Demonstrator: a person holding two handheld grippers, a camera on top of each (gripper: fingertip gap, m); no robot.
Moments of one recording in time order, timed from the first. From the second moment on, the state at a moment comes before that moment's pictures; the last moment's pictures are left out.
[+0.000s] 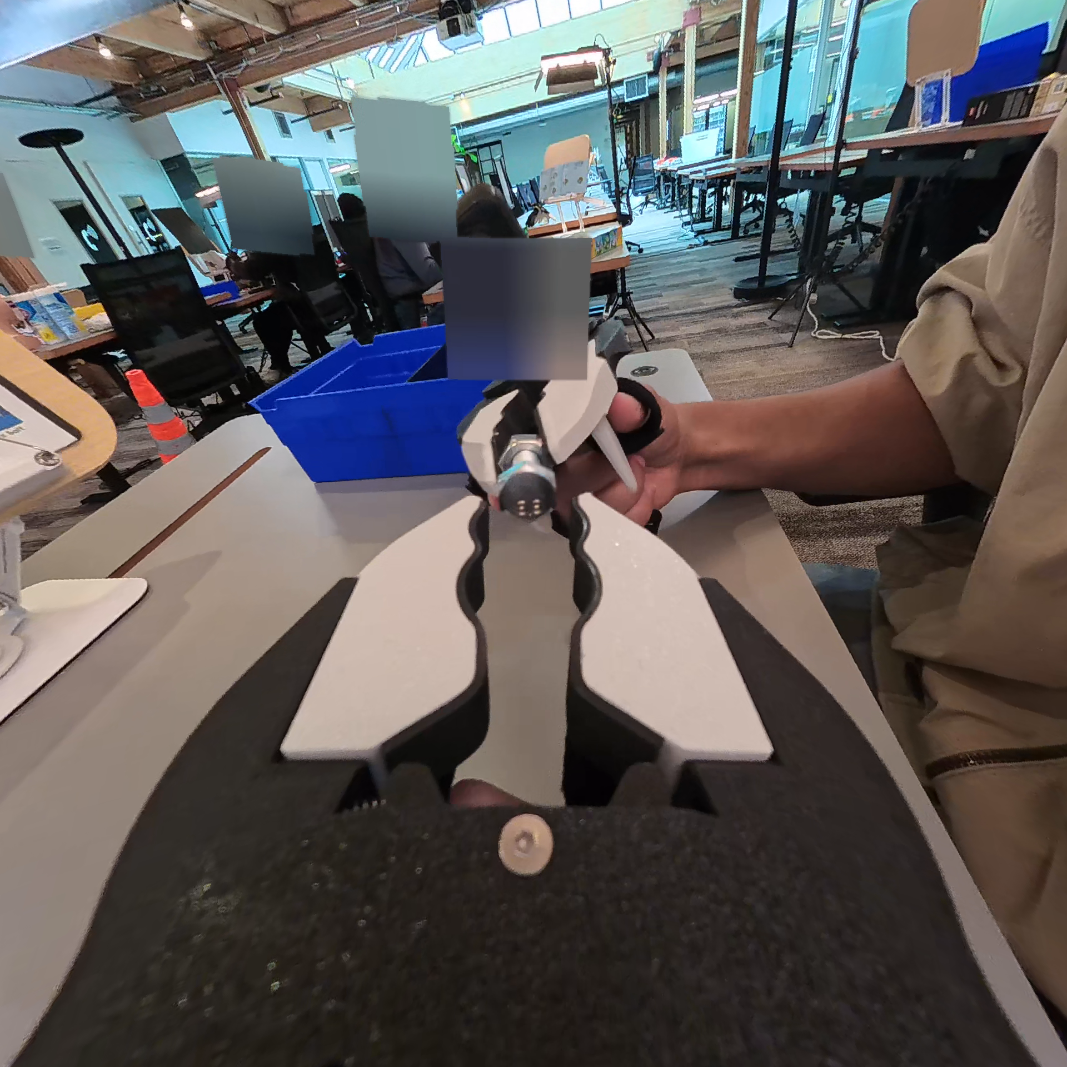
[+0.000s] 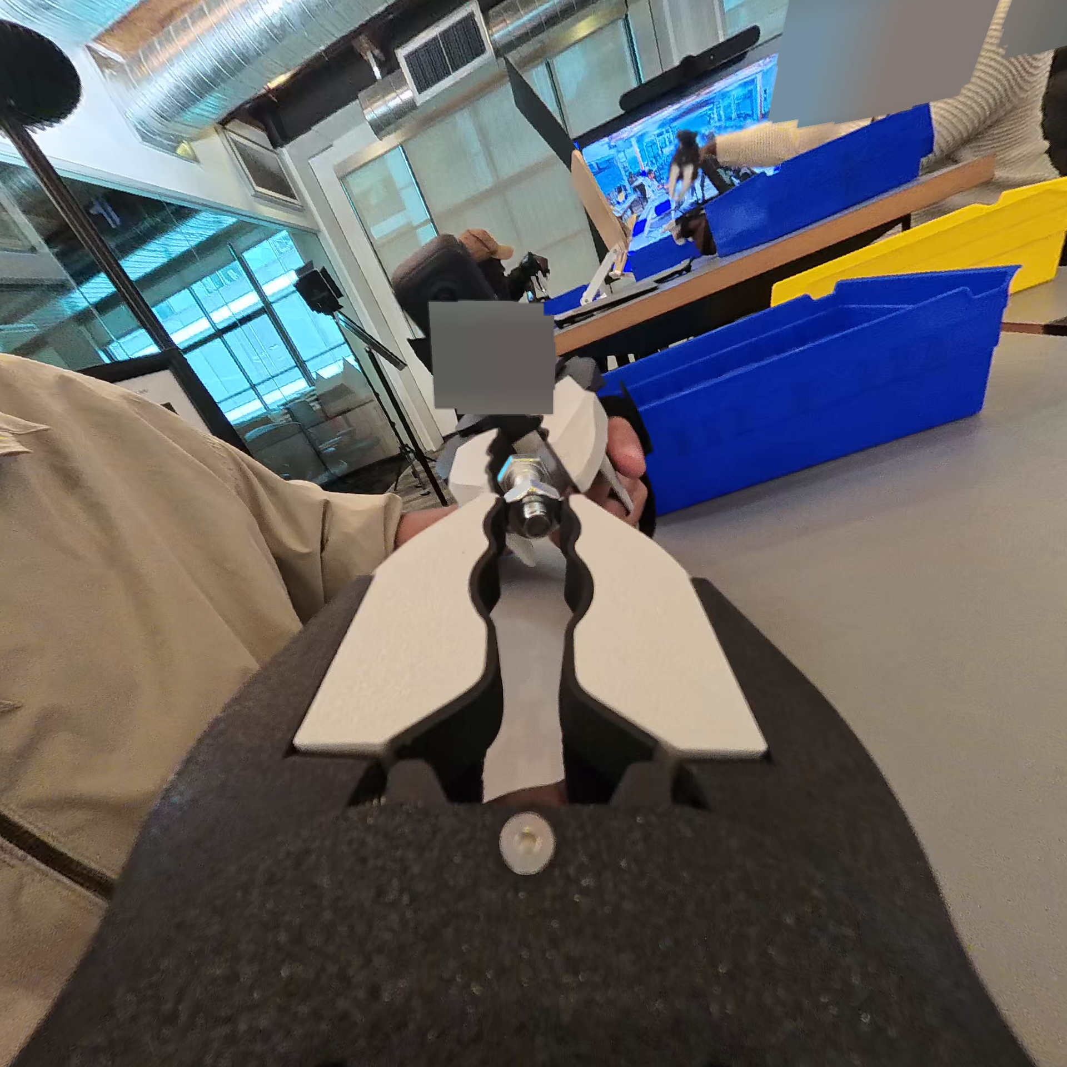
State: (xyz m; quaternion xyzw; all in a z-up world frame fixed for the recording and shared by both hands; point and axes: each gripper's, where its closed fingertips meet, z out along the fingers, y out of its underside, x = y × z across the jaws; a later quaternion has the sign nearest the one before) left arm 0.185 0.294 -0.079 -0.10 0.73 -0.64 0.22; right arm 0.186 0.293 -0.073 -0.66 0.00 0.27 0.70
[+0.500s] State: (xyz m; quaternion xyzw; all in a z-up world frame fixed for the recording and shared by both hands) left arm 0.183 0.291 -0.078 -0.09 0.72 -0.64 0.23; right arm 0.185 0.295 -0.074 -0.66 0.00 0.28 0.69
